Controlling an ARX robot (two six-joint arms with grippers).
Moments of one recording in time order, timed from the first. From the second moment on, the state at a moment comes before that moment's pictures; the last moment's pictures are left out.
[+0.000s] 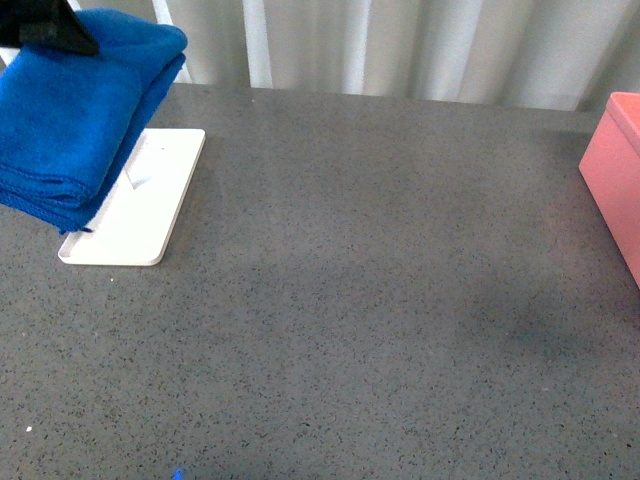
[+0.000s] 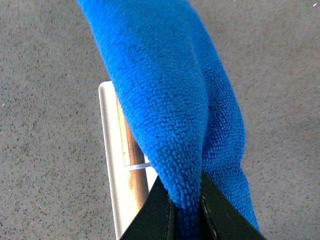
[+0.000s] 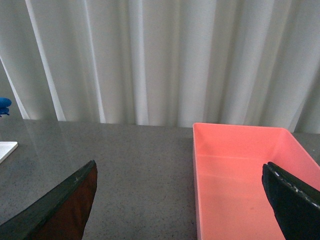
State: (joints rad) left arm 0.06 1.96 1.40 -0.15 0.23 0.09; right arm 0.00 0.00 0.02 0.00 0.00 -0.01
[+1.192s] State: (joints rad) left arm -0.41 1.63 0.93 0.43 0.45 -0.39; right arm 0.00 0.00 0.02 0.00 0.00 -0.01
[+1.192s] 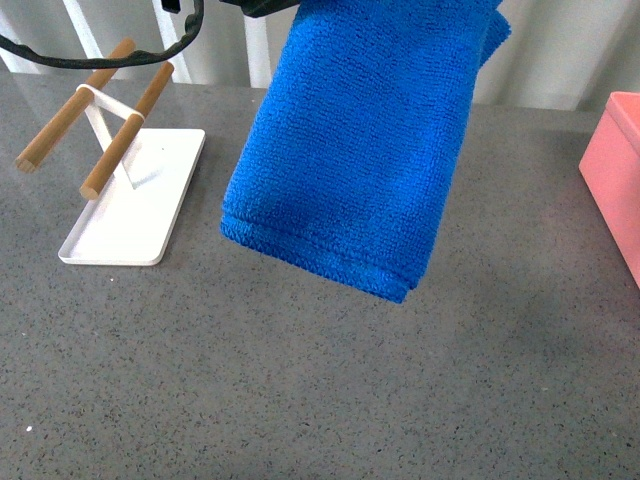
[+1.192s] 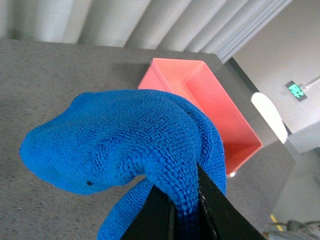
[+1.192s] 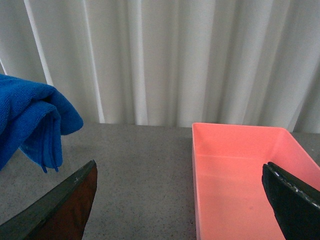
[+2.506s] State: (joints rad) left arm -0.41 1.63 0.94 0.43 0.45 -0.37; right arm 0.10 1.50 0.61 0.29 -0.82 0.02
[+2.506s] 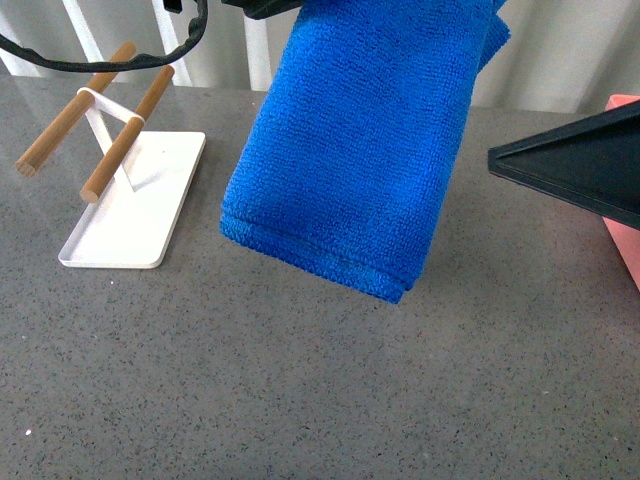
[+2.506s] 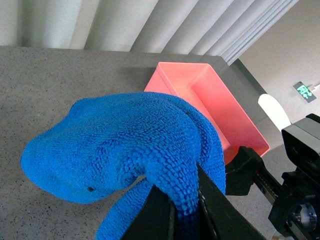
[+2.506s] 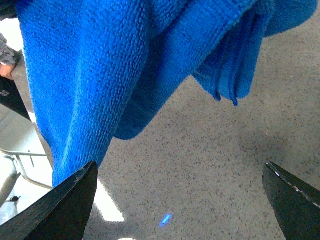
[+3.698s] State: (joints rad) left arm -0.41 1.63 0.94 0.43 0.44 -0.37; right arm 0.29 1.85 0.83 0.81 -0.95 0.32
